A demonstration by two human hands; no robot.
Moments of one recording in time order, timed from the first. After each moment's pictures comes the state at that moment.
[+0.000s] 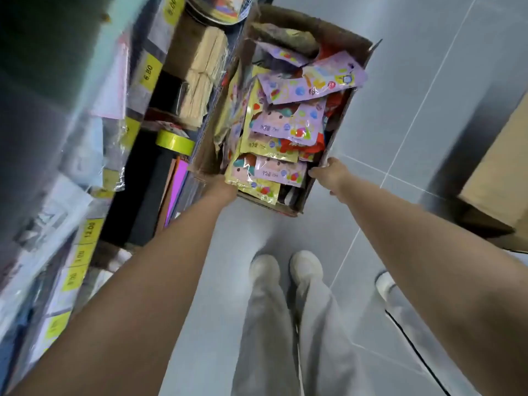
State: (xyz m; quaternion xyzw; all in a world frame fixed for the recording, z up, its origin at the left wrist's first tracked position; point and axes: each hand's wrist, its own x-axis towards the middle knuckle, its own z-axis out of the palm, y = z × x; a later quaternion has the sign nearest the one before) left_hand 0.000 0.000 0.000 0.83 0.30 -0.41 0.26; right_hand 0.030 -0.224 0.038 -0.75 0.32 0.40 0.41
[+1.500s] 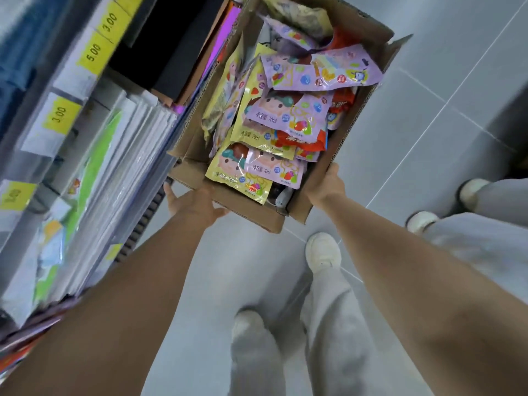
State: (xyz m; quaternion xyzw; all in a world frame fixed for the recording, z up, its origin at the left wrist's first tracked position) left_hand -0.356 0.097 -0.020 0.86 0.16 -0.48 -0.02; right_hand -0.281 -0.131 -0.027 -0.83 0.24 0.42 0.27
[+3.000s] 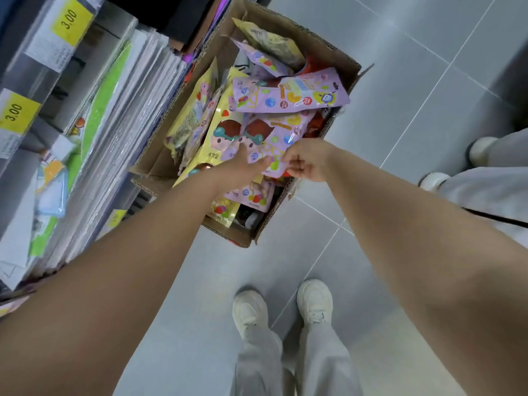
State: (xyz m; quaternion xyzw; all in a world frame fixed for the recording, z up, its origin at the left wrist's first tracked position) left_hand -0.409 0.071 0.003 0.74 0.23 -0.48 0.41; right_hand -0.353 -0.079 -0.015 -0.61 0.34 0.50 0.52
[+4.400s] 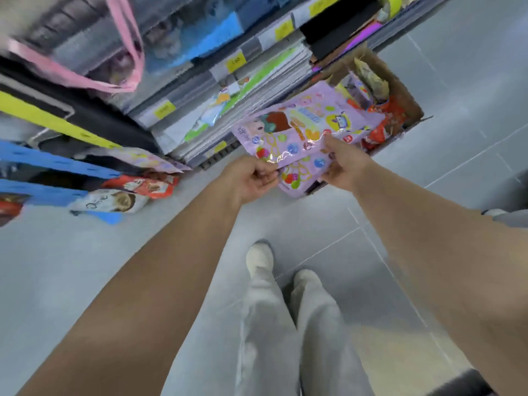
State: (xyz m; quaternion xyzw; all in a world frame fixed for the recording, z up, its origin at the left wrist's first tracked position) left_hand -0.611 0.118 0.219 0.30 0.56 -0.11 0.76; right_hand -0.496 -0.016 0.185 -0.57 0.26 0.48 0.61
